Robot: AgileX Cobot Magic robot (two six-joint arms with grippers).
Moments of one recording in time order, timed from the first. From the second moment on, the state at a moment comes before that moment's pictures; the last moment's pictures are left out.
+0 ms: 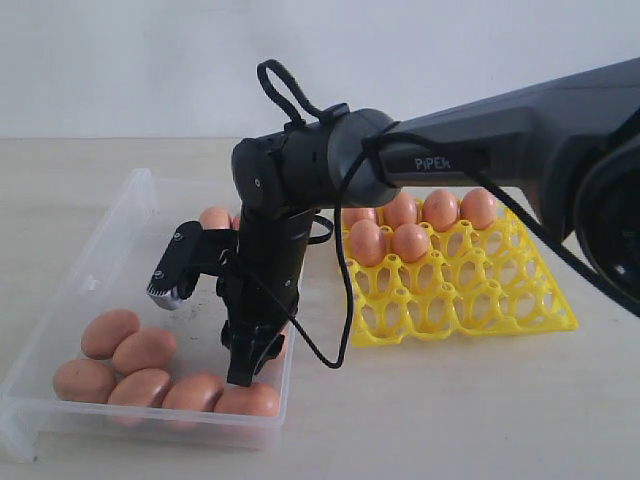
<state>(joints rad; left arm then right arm) 0.05 0.00 0.00 -0.40 0.00 0.18 0.83 2.23 -1.62 0.18 0.86 -0.76</state>
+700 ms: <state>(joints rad) 0.05 0.00 0.00 -0.40 0.00 0.18 0.79 1.91 -1.34 0.53 0.12 -0.77</state>
